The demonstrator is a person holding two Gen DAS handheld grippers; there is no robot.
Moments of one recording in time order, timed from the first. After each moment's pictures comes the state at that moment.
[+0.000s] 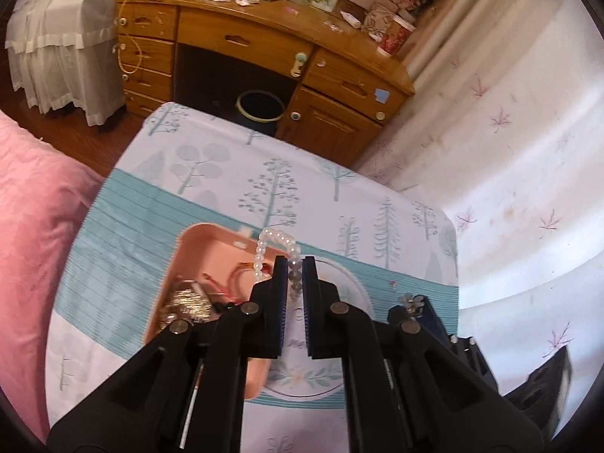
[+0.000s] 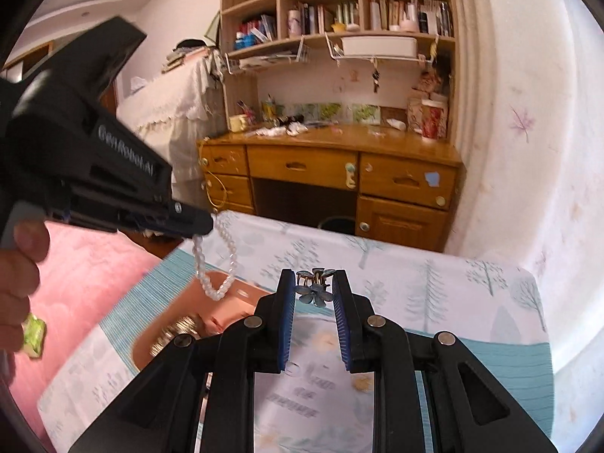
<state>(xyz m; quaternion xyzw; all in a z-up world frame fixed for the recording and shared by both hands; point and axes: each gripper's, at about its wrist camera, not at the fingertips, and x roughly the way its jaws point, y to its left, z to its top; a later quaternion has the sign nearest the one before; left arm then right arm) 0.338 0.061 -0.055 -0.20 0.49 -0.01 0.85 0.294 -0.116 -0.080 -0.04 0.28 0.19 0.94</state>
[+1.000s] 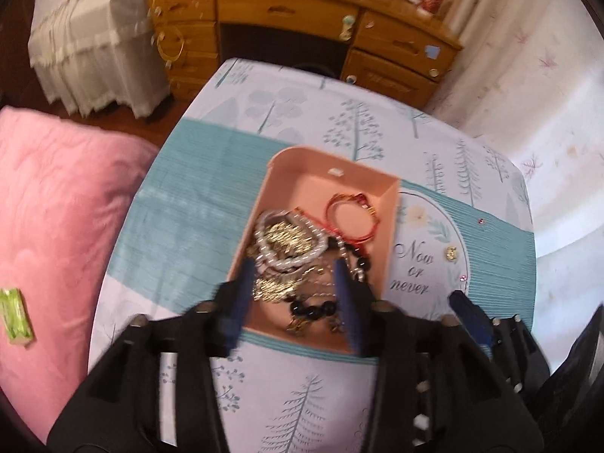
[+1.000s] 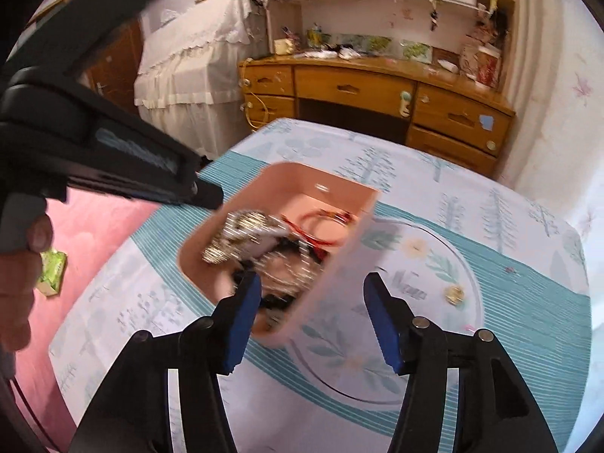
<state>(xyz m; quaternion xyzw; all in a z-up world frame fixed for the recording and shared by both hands) 0.282 0.073 -0.120 -0.10 0.53 0.06 0.84 0.244 -0.045 -0.154 -0.09 0.41 0.24 0.88</state>
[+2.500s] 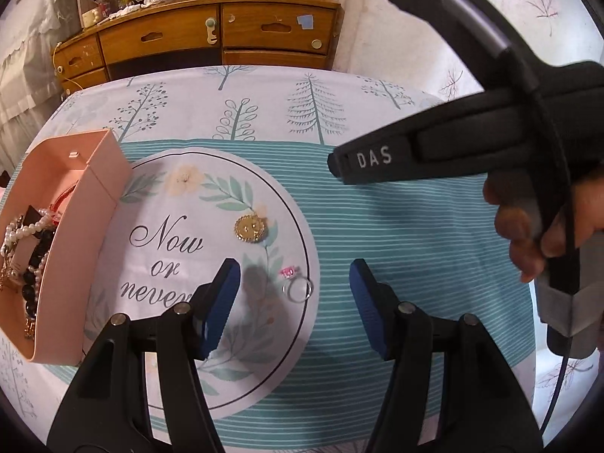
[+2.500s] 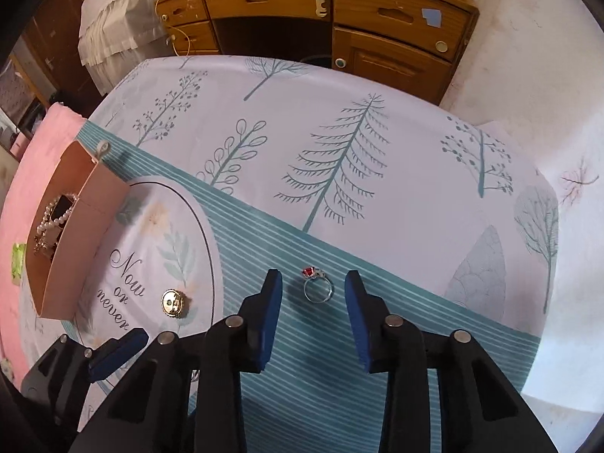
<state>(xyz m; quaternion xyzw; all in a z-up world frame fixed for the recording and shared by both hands) 0.304 -0.159 -0.227 -0.04 0.47 -0.06 0.88 0.441 -0.240 -0.210 -0.11 0.58 0.18 0.79</state>
